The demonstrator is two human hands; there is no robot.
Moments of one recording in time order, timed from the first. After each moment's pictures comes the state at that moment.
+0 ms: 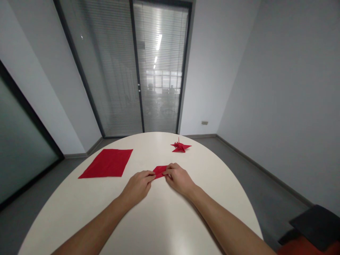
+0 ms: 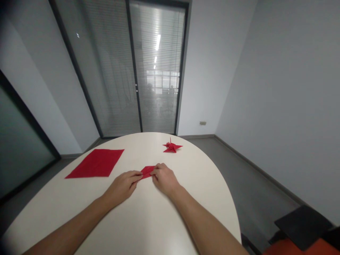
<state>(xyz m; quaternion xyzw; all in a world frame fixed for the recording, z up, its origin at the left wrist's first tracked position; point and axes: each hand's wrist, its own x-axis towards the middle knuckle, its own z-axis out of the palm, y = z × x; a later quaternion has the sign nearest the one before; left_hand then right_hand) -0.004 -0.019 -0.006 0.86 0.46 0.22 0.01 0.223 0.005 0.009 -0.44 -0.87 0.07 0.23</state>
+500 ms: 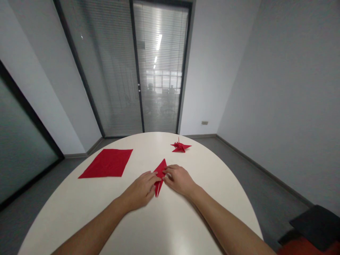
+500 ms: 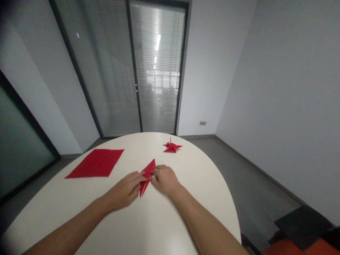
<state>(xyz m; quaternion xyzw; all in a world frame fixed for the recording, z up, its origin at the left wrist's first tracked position) 0.002 -0.031 0.006 0.91 0.36 0.22 0.06 0.225 0.004 0.011 -0.44 -0.87 0.07 0.21</state>
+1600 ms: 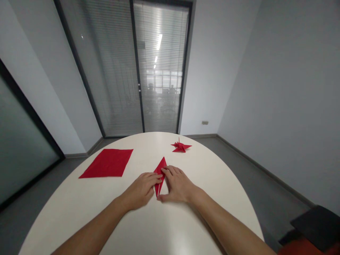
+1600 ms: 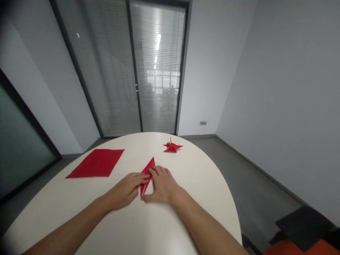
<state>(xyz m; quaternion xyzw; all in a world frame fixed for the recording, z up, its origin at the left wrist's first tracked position) -0.002 -0.022 -0.005 0.90 0.36 0.22 0.08 0.220 -0.012 0.013 -0.43 -0.88 0.10 0.16</state>
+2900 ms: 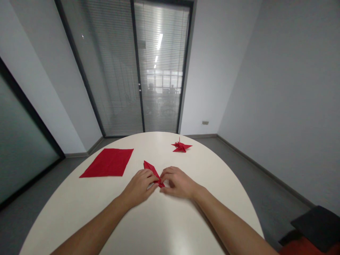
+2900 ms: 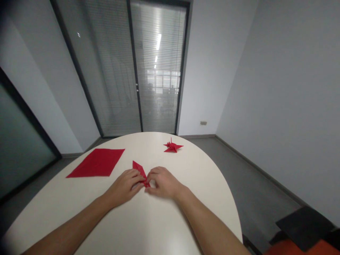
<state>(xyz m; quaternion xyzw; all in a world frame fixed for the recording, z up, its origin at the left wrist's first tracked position) 0.001 -0.024 0.004 0.89 0.40 0.22 0.02 0.228 0.000 0.021 -0.25 -0.93 0.13 0.24</state>
